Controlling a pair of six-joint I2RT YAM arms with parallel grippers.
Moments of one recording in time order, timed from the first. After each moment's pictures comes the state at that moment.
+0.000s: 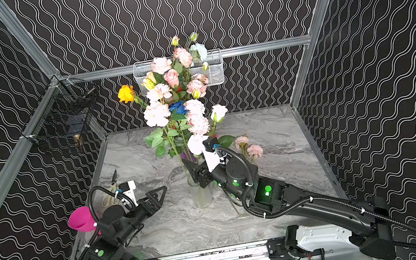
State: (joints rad) left arm -0.51 0.39 0.36 -0.21 0.10 -0.92; right arm 1.11 1.07 1.04 0.01 0.35 0.17
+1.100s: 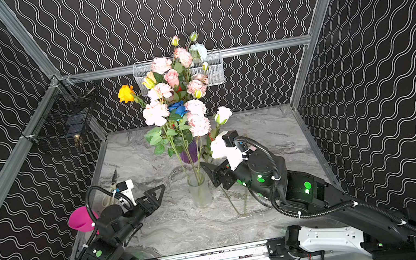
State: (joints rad) left arm -0.51 0.41 0.38 -0.21 0.08 -0.90; right arm 1.11 0.91 1.22 -0.46 0.36 0.21
